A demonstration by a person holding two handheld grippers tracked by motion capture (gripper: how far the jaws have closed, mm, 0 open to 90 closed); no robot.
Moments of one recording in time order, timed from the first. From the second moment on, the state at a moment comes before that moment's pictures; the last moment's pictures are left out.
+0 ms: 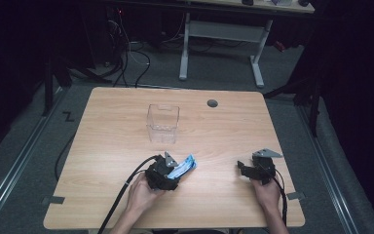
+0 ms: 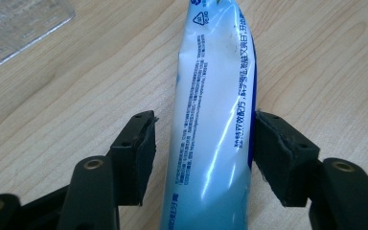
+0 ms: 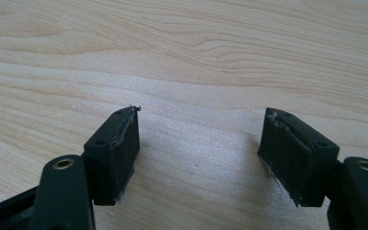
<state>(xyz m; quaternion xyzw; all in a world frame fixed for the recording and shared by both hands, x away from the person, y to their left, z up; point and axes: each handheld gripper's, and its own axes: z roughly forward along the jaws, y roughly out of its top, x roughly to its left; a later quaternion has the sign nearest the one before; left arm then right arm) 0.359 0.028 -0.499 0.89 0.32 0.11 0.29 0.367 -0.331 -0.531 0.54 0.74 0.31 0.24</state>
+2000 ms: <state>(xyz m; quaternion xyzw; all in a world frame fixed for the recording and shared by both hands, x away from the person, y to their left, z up) 0.396 0.002 -0.498 0.92 0.30 0.09 0.21 0.367 -0.330 -0.531 0.54 0.74 0.31 0.24</state>
